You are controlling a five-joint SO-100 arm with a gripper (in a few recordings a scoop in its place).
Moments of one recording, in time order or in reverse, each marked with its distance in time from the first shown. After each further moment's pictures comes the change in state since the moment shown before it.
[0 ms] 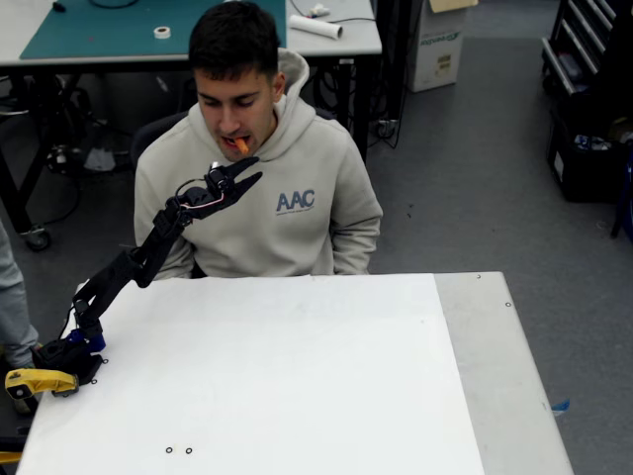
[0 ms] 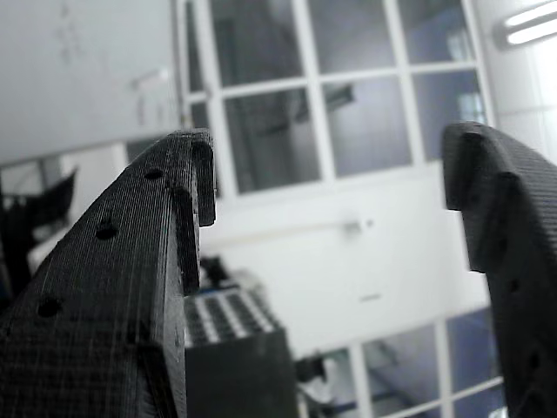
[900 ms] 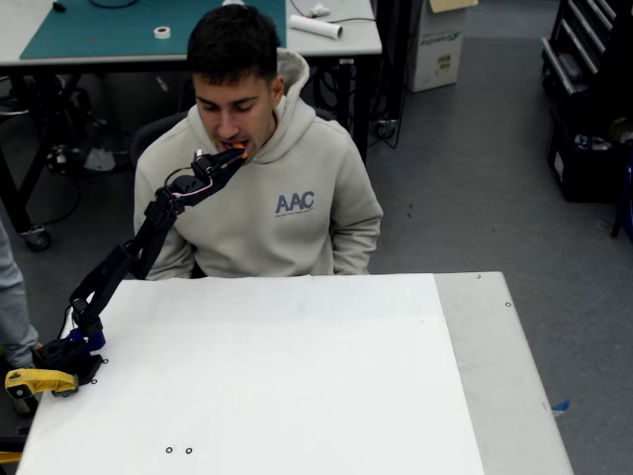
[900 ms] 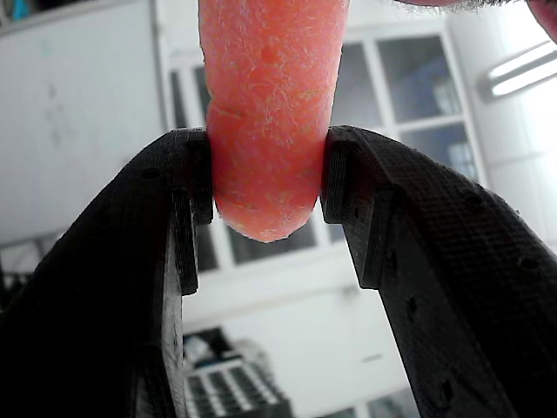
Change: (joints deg) arm -9.2 0.3 0.0 -0.2 -0.2
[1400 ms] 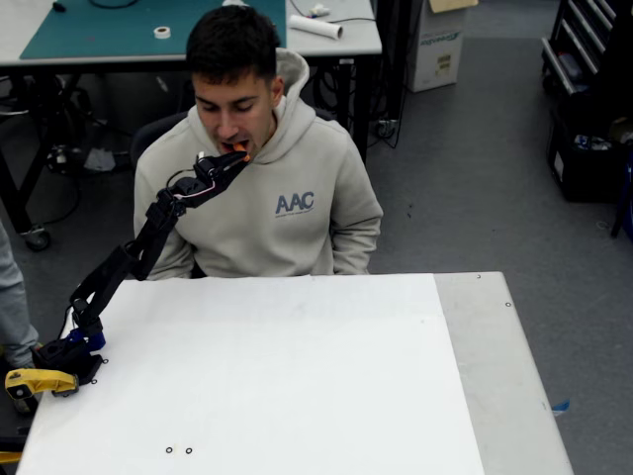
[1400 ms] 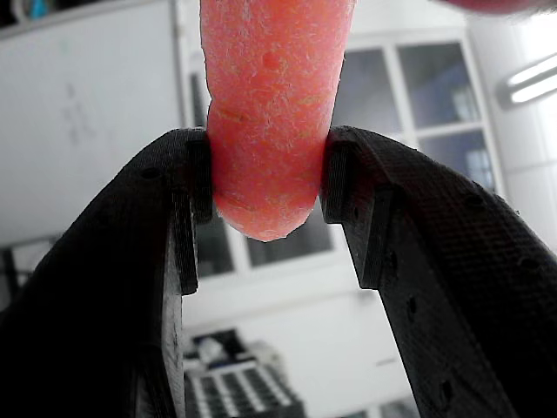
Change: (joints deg) arm 1.5 0.0 0.0 0.2 0.4
